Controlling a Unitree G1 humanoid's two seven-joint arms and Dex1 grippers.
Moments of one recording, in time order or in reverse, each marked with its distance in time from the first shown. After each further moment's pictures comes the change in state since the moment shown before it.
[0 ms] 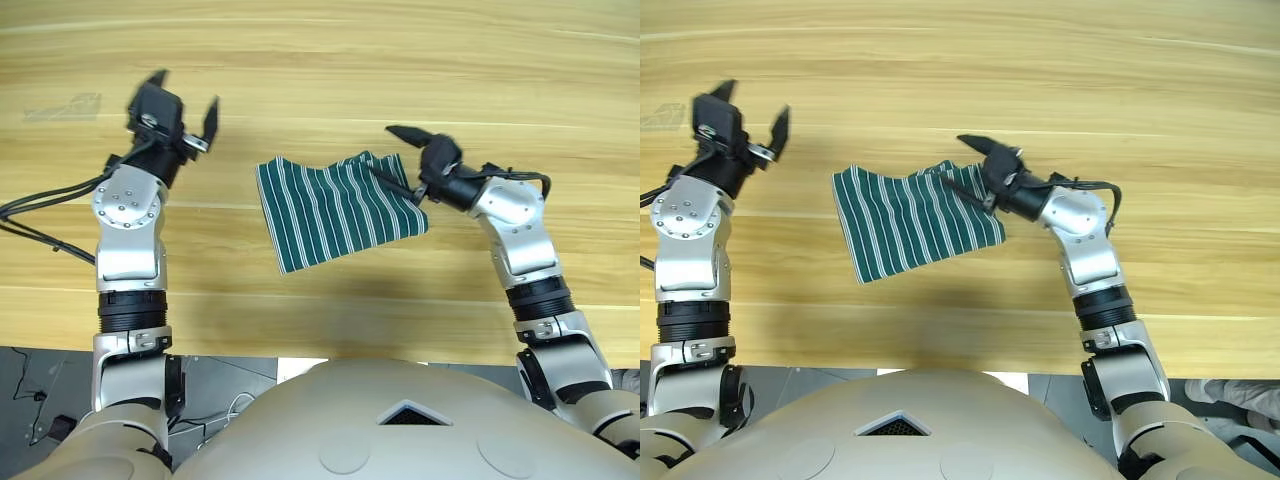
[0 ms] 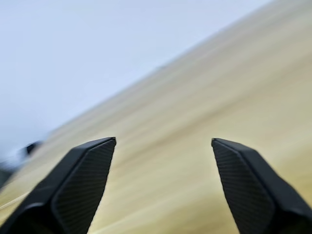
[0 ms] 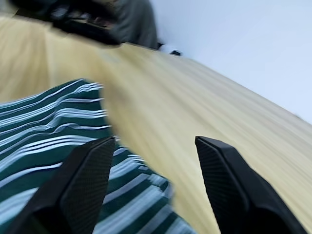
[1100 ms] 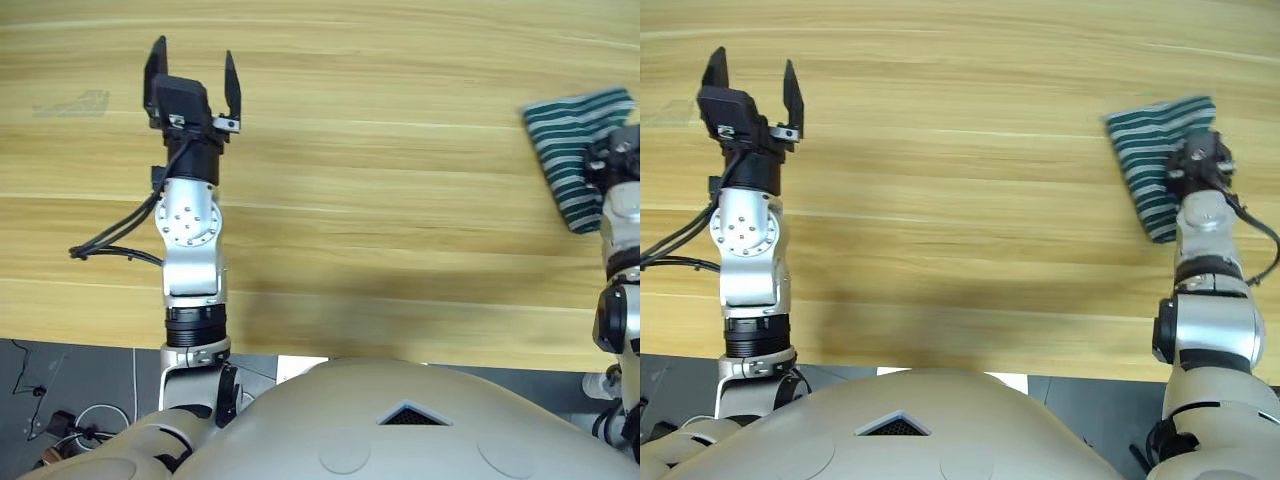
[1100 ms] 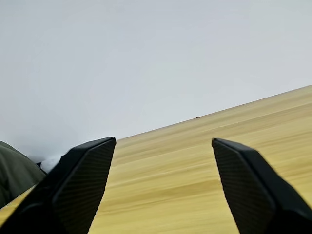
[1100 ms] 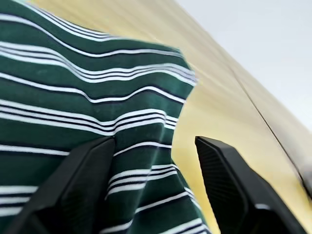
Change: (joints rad) left arm 0.081 -0.323 -0.123 -0.212 0.139 -0.072 0.267; right arm -0.248 -0.336 -0.365 1.103 -0.038 -0.100 -0.812
